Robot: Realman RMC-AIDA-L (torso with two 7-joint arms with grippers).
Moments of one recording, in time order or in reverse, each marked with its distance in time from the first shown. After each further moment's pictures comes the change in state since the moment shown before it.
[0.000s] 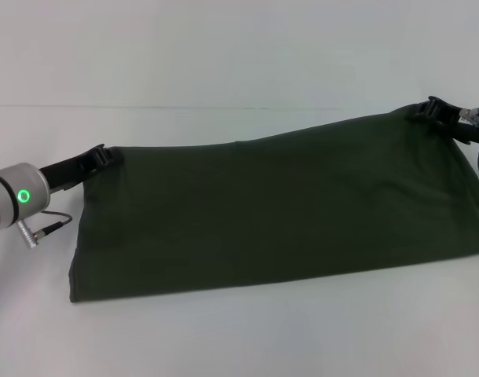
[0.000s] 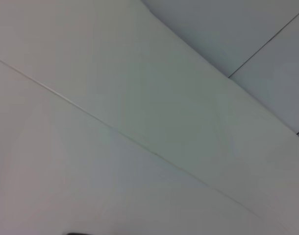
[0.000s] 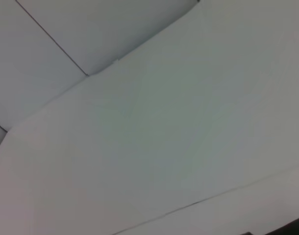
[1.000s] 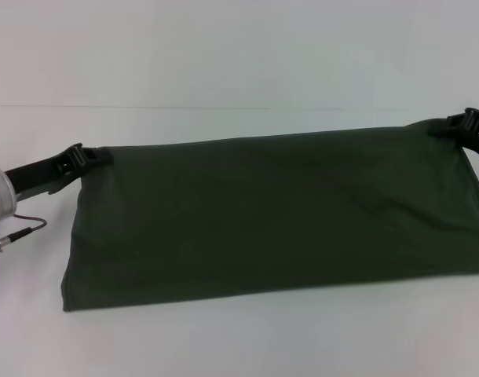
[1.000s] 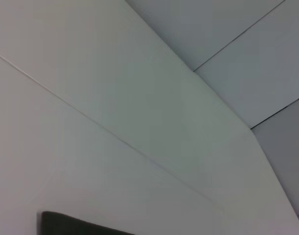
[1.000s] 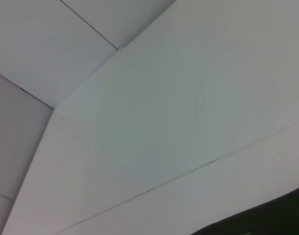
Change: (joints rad) left arm 0.062 0.064 -0.001 0.041 0.011 0.249 -0.100; right arm -0.063 -0.100 0.122 -0.017 -0.059 -0.356 0.053
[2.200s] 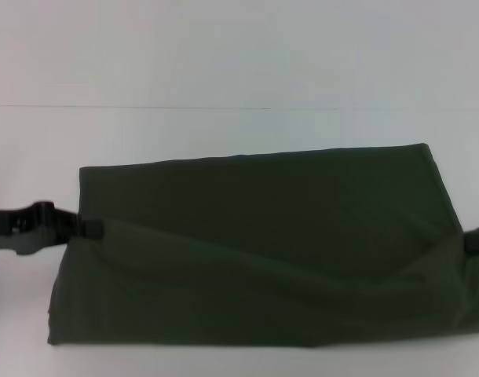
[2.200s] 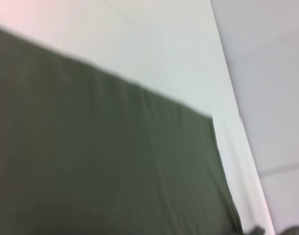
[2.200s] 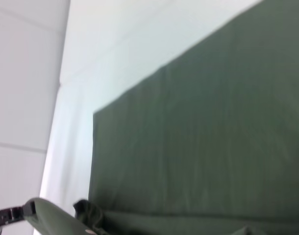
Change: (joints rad) left arm 0.029 0.119 -0.011 0.159 0.287 0.635 -0.217; right arm -0.124 -0.123 0.035 -0.081 -0.199 -0.676 0.124
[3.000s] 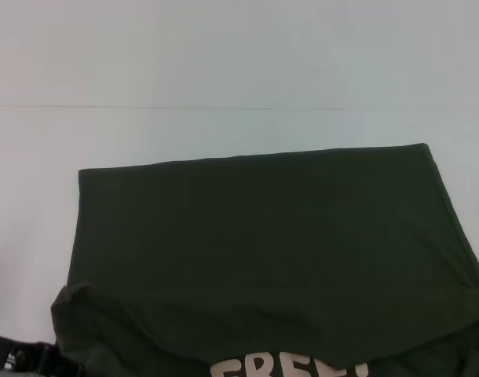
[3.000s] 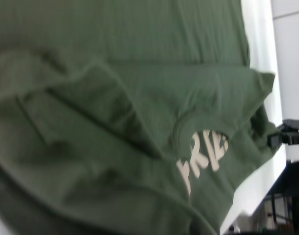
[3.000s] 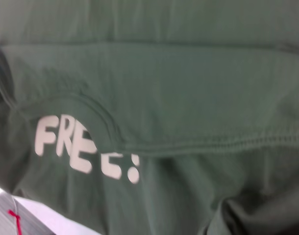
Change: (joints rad) left arm 0.076 -0.061 0.180 0.061 0.186 0.241 0.048; right arm -0.036 0.043 -0.258 -0.039 -0.211 -0.063 -0.093
